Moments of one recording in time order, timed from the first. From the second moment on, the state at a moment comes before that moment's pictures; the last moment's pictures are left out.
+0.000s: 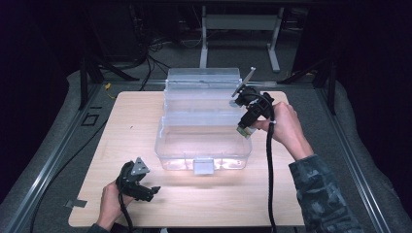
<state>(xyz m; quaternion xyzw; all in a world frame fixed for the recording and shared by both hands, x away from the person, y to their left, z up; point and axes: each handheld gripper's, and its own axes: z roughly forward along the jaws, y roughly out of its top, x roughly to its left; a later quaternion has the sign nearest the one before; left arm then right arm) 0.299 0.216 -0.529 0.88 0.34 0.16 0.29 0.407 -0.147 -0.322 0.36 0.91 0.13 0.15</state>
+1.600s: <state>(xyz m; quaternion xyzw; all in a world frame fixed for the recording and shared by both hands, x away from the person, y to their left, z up) 0.301 0.214 -0.532 0.89 0.34 0.15 0.27 0.445 -0.123 -0.435 0.34 0.94 0.03 0.05</state>
